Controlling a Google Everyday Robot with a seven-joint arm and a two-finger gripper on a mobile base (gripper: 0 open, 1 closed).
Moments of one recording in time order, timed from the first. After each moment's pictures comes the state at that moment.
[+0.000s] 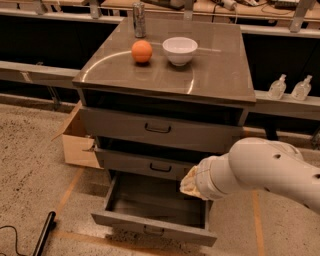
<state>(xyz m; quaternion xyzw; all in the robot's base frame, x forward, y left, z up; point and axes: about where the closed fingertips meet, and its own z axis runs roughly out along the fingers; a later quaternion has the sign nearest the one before) 0.441 -0.081 0.691 -0.65 0.71 0.06 0.27</state>
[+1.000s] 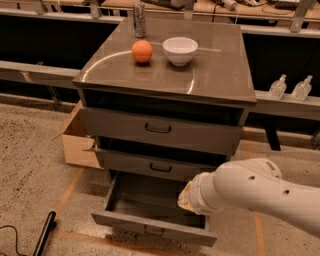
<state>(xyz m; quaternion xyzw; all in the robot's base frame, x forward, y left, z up) 0.431 -0.078 0.634 -0.63 0.74 0.05 0.24</state>
